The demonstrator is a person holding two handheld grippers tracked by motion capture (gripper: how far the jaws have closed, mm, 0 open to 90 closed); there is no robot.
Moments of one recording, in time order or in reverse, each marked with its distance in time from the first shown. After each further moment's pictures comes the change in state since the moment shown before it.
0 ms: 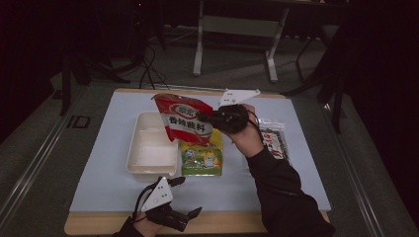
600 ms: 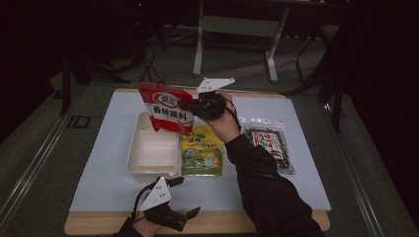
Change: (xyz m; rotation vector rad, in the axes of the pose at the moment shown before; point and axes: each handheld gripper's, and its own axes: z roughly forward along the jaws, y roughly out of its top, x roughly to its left) left arm 0.003 -0.002 -0.002 -0.003 0.004 -0.011; right arm -0.022 0.017 0.063 -0.030 0.014 0.019
